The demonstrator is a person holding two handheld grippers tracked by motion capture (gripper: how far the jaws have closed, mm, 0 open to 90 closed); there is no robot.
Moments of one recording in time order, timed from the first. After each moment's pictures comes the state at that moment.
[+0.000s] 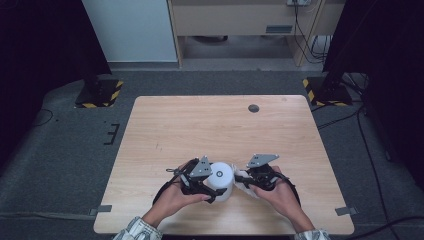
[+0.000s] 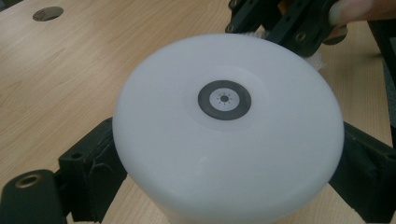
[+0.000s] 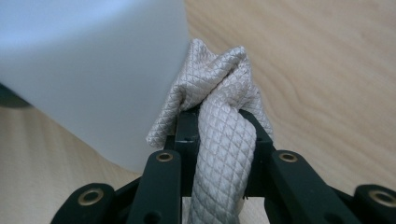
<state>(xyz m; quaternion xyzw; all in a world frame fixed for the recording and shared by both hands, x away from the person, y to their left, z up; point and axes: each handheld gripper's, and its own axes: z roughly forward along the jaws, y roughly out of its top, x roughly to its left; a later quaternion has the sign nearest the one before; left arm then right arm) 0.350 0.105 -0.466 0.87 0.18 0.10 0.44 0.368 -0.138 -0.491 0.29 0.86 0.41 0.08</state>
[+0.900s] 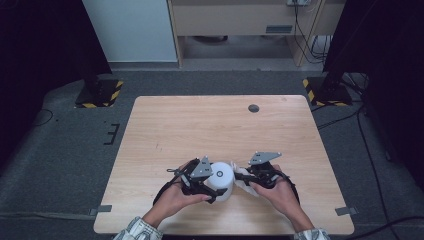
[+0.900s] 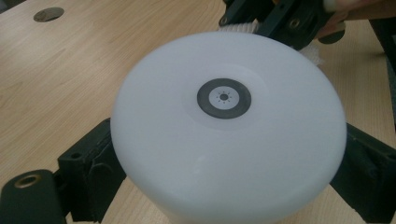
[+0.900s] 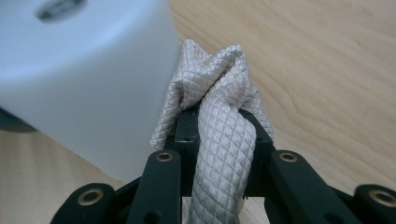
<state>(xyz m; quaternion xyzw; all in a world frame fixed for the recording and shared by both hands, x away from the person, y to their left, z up) 0.349 0.103 -0.467 0.87 0.18 0.10 0.44 0.374 -0.141 -0.490 0.30 0.85 0.44 0.07</state>
